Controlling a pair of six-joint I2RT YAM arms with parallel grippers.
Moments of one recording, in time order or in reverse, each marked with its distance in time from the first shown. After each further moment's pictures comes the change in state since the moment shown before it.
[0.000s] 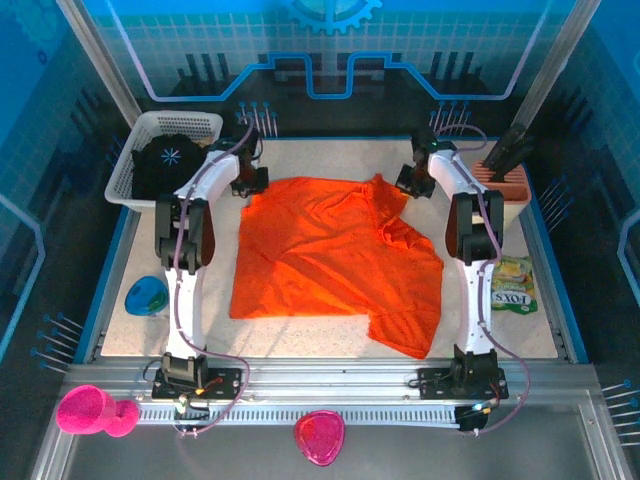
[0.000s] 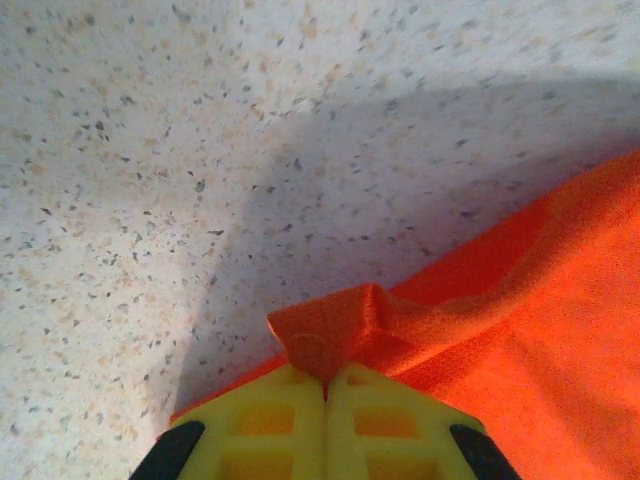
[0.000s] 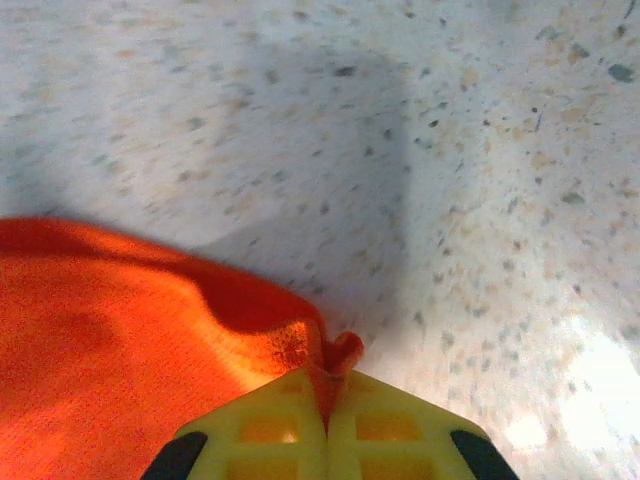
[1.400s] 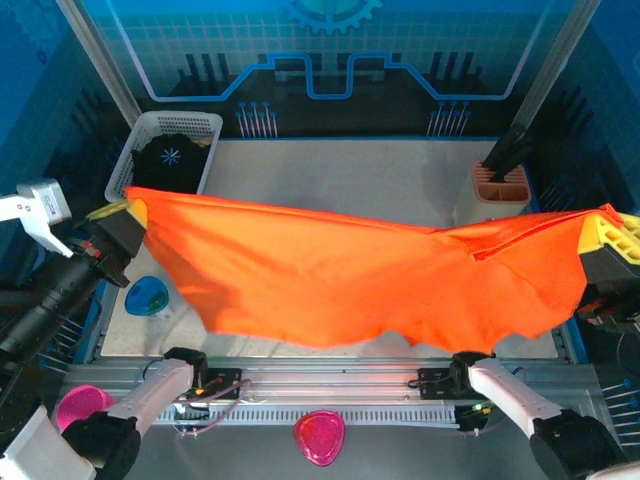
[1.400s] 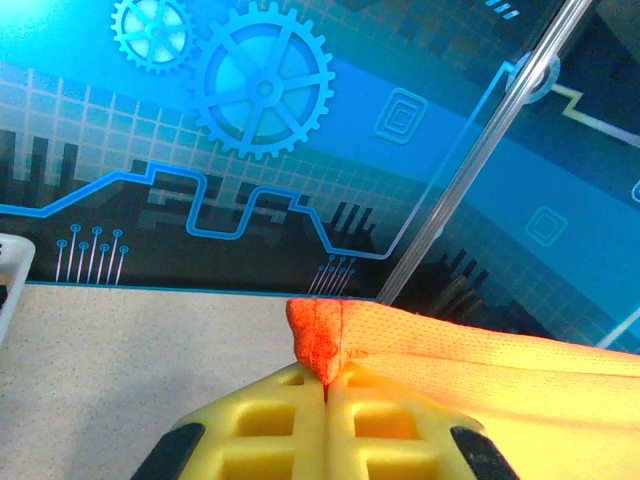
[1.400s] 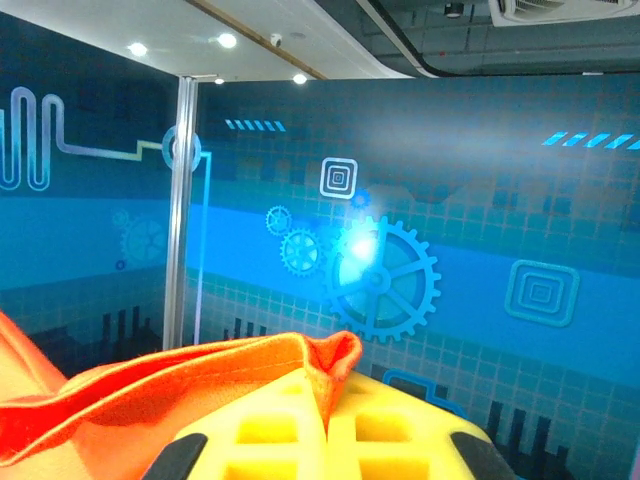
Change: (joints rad) left arm 0.000 -1.344 0.163 -0.362 0.257 -0.124; right arm 0.146 -1.478 0.296 -0.236 -0.163 -0.565
